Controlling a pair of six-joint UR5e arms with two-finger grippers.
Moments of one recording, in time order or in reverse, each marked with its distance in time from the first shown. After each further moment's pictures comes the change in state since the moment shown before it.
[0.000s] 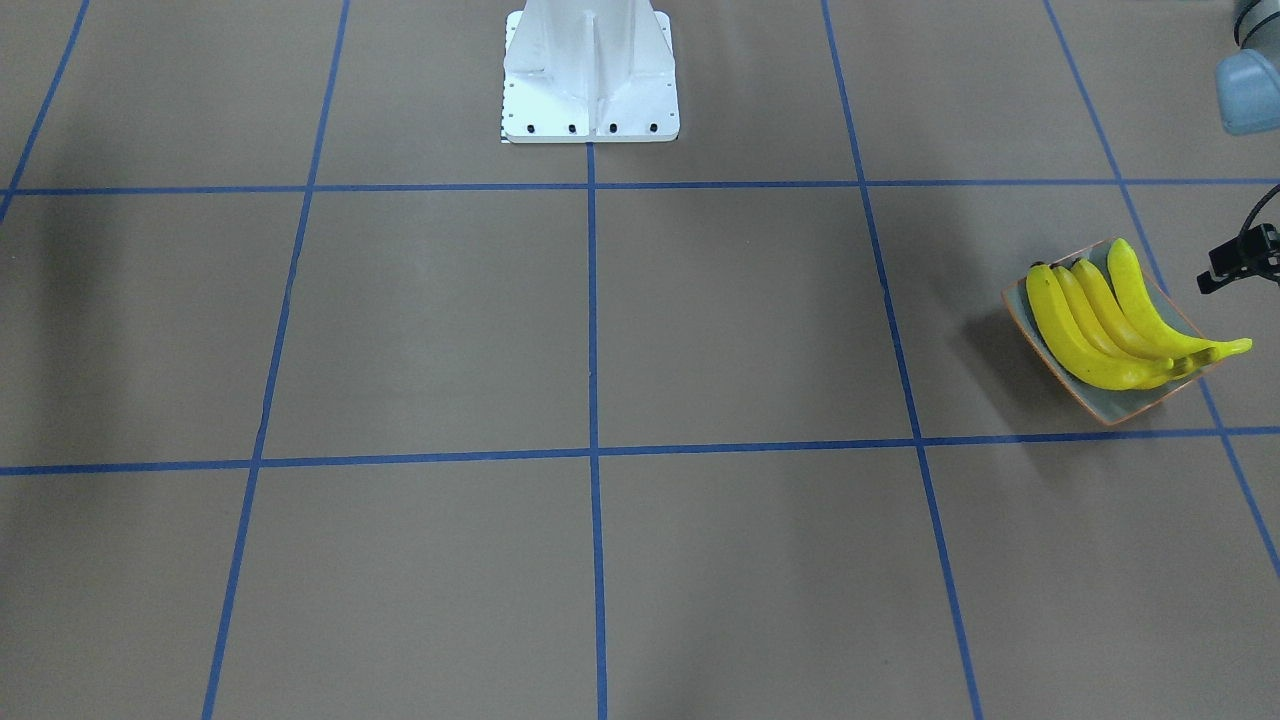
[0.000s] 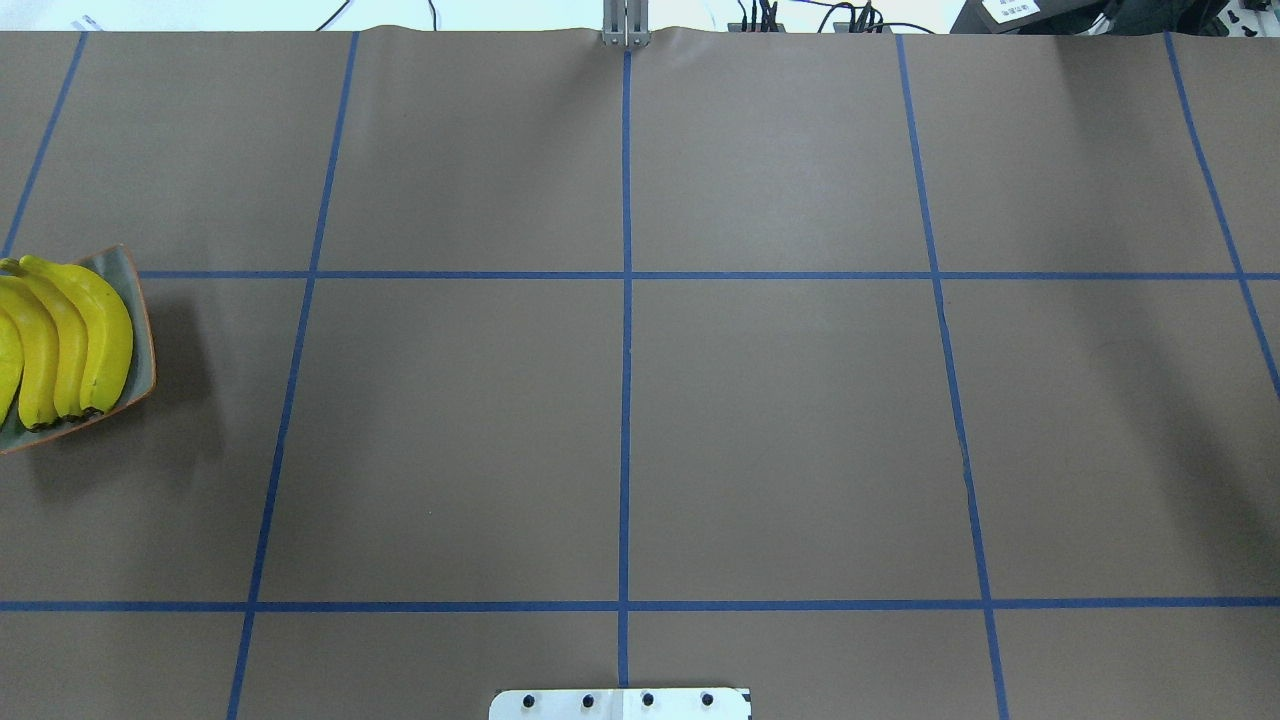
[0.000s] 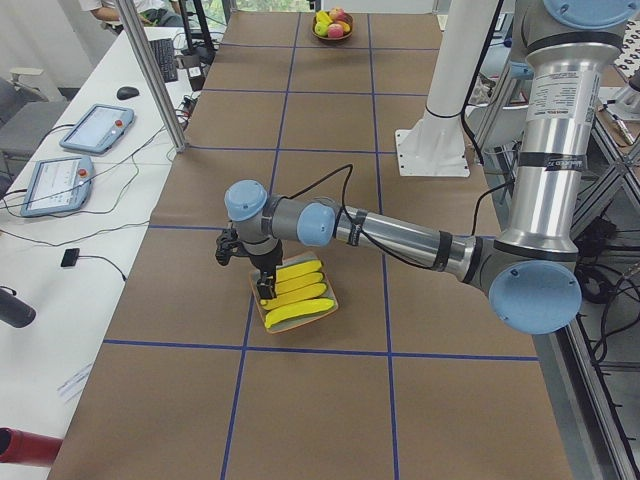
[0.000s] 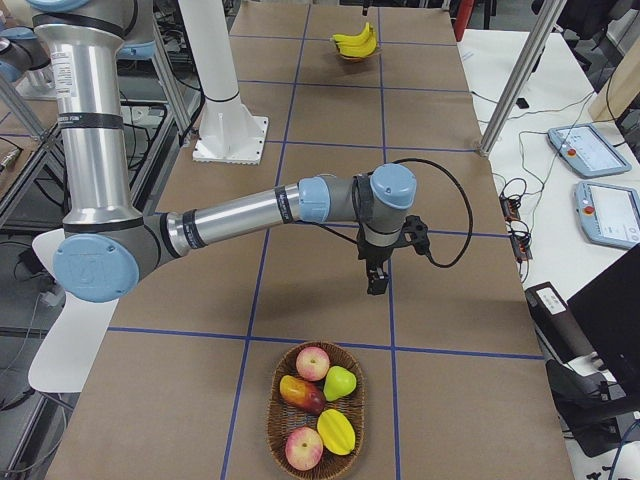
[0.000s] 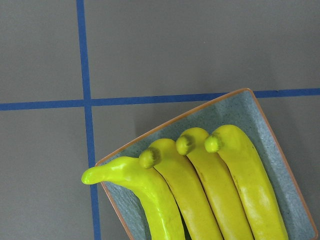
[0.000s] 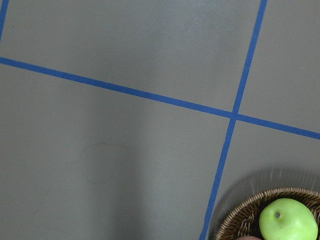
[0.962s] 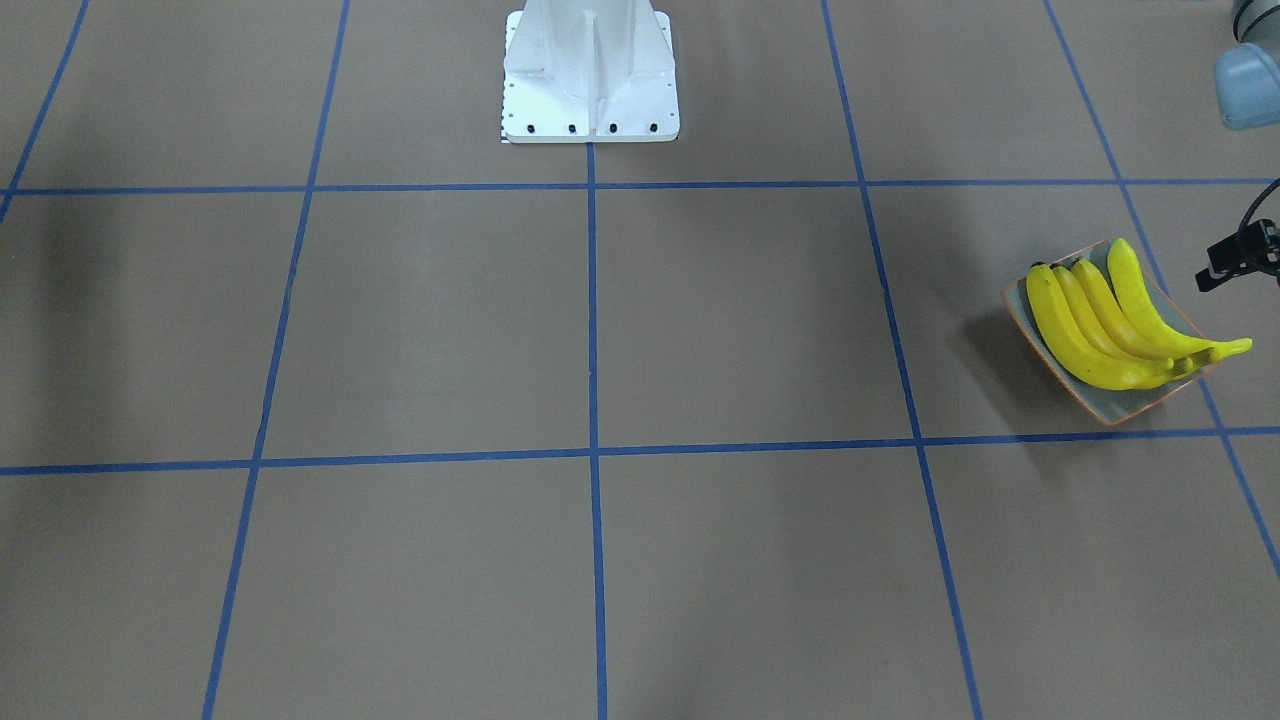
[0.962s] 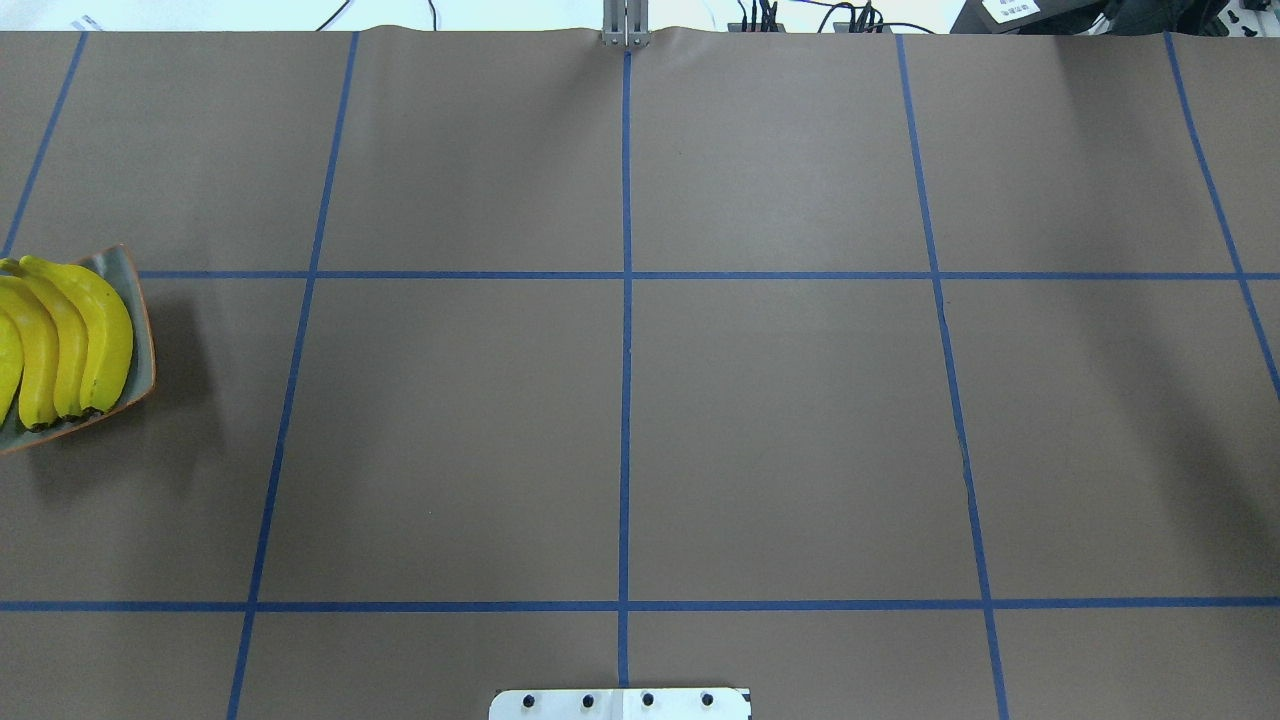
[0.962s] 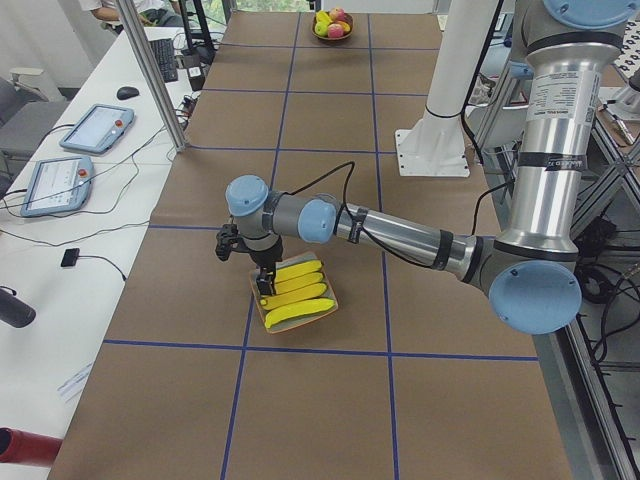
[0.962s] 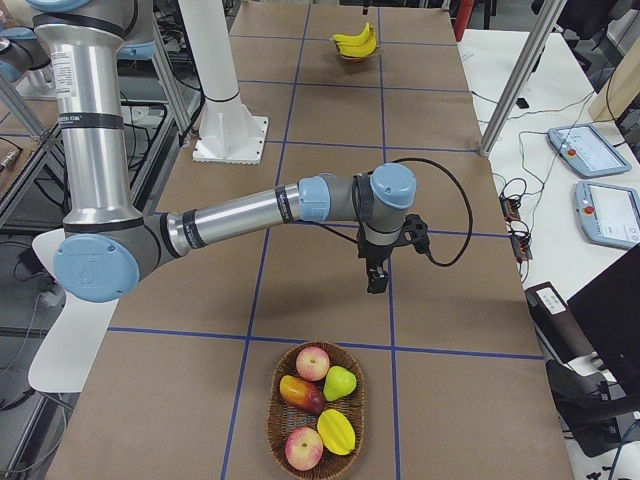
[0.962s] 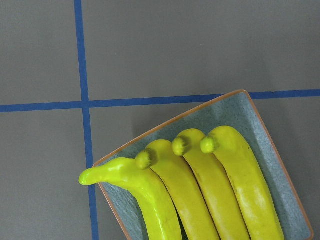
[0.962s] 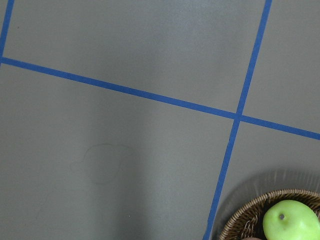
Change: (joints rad) left arm 0.000 0.001 -0.021 0.000 -0.001 -0.002; right arm -0.002 0.000 0.001 0.001 0.006 0.000
